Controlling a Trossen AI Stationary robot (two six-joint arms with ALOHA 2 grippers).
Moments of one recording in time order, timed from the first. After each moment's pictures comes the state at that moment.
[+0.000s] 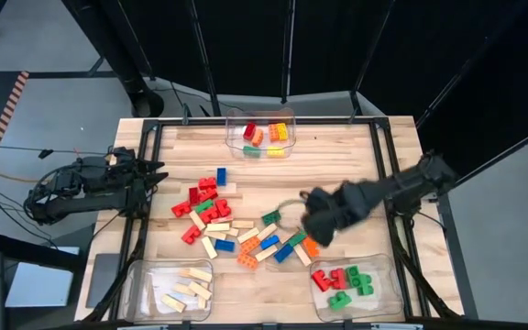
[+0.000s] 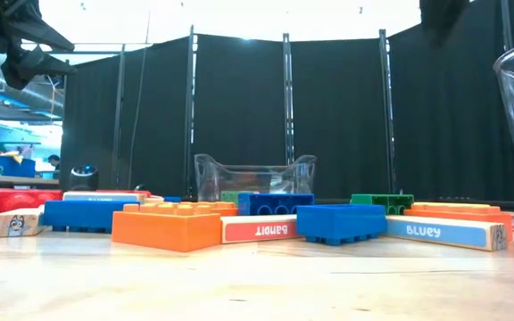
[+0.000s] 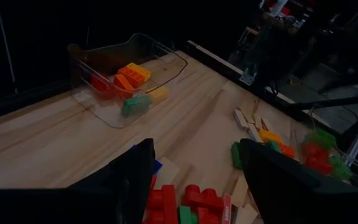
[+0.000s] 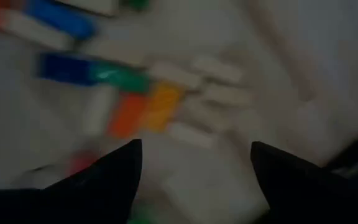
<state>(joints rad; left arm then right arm) 0.10 0.00 0.58 -0.86 -0.26 -0.48 0.36 1.69 1.68 -1.57 0.19 0.99</state>
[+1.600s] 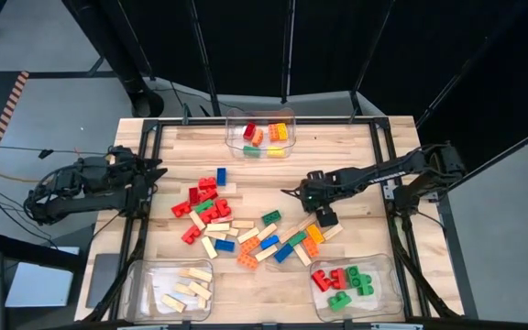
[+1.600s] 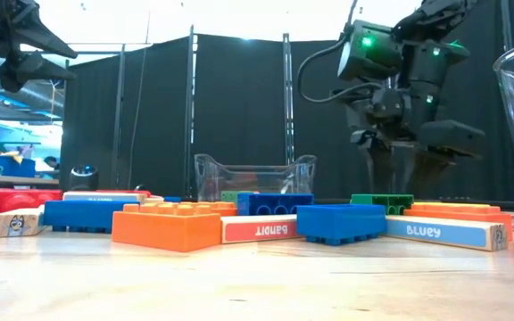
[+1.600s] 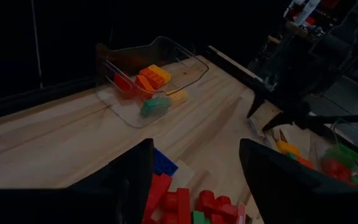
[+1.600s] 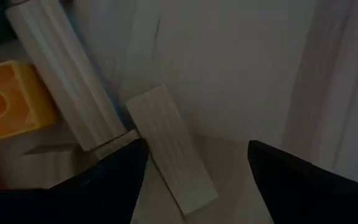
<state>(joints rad) 0.10 0.00 0.58 -0.89 -0.35 -0.54 -0.02 1.57 0.83 -0.57 0.09 -0.24</state>
